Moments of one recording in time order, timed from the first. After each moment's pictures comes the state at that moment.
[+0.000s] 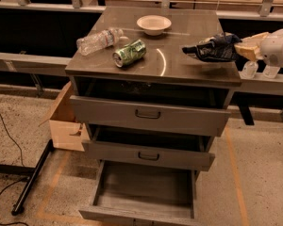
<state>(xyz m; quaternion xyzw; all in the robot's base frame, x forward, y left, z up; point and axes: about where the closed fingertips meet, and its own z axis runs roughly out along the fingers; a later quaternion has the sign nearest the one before) 0.706 -0.319 0.926 -0.38 0.73 0.01 0.57</state>
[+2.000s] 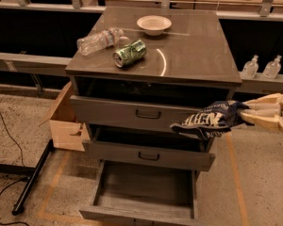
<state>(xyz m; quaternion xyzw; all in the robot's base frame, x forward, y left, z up) 0.477 -0.259 0.875 -0.53 0.66 0.17 0.51</state>
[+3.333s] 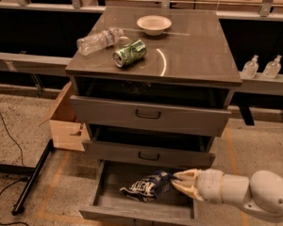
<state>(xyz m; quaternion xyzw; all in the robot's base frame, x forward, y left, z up) 0.440 -0.123 0.593 -0.48 0.69 0.26 0.46</state>
